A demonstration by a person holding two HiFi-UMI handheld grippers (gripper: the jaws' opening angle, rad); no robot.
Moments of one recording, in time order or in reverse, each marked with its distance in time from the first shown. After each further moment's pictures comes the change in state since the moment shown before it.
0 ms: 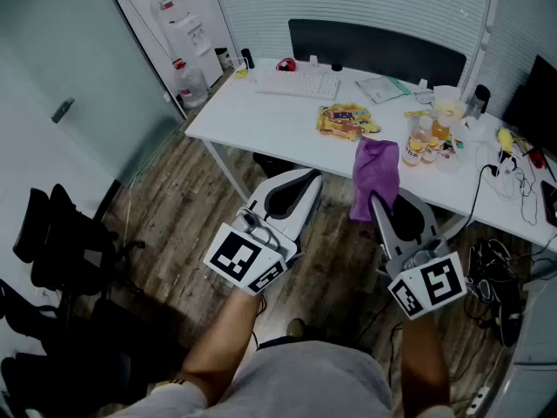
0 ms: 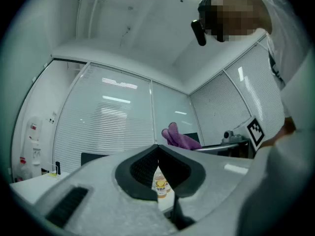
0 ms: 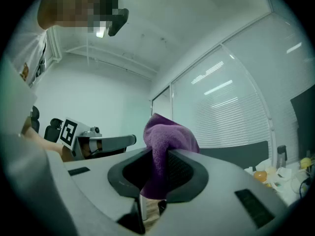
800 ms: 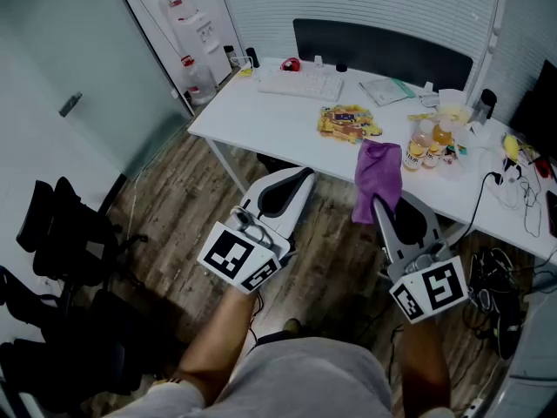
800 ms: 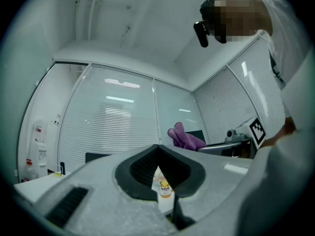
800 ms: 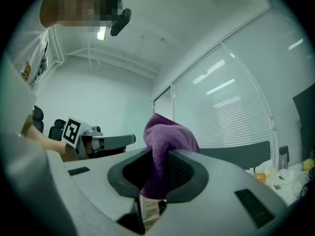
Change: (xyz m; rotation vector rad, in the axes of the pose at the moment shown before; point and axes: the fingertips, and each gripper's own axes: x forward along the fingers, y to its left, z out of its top) left arm 0.018 -0.002 -0.007 0.017 0.019 0.055; right arm -0.012 -0.028 -0.004 -0.002 -0.002 0.038
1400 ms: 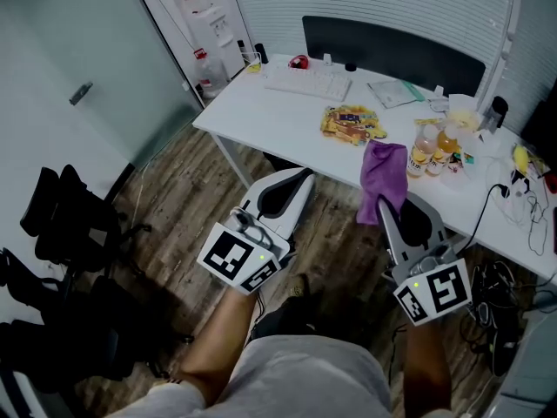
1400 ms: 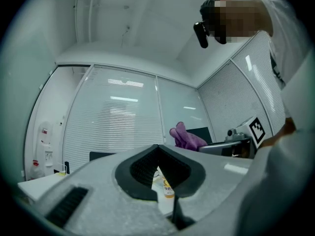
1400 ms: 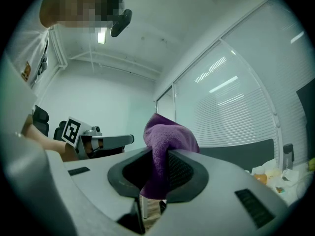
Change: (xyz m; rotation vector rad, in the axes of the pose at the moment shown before) left arm 0.023 -0.007 -0.014 0.017 0.016 0.070; right arm -0.005 -0.037 -0.010 0.011 -0.001 0.056
